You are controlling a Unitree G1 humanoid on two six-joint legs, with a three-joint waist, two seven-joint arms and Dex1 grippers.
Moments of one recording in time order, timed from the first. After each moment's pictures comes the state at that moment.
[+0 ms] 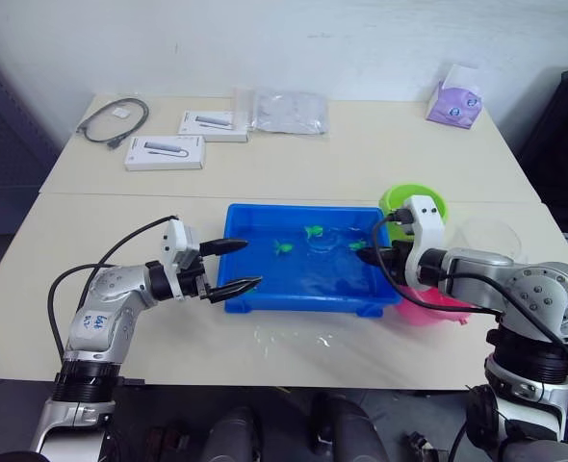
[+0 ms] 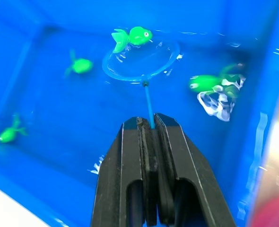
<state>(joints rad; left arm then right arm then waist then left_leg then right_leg) -0.34 0.53 0.06 0.01 -0.47 0.28 -1.05 -0.58 -0.39 -0.32 -0.34 0.94 1.55 -0.01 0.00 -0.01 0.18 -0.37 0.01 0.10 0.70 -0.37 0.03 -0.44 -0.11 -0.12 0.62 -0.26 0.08</state>
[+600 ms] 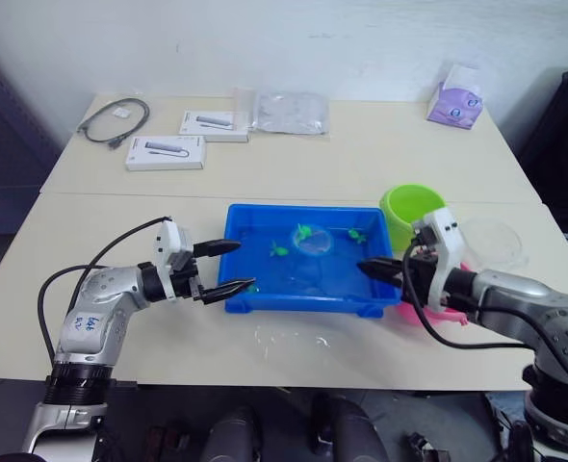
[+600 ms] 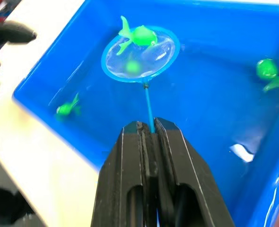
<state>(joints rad) -0.32 0.56 0.08 0.01 -0.47 0.28 -1.06 -0.32 -0.58 -0.33 -0.58 1.01 1.36 0.33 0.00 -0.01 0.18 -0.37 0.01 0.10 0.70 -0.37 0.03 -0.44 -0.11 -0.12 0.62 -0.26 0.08</state>
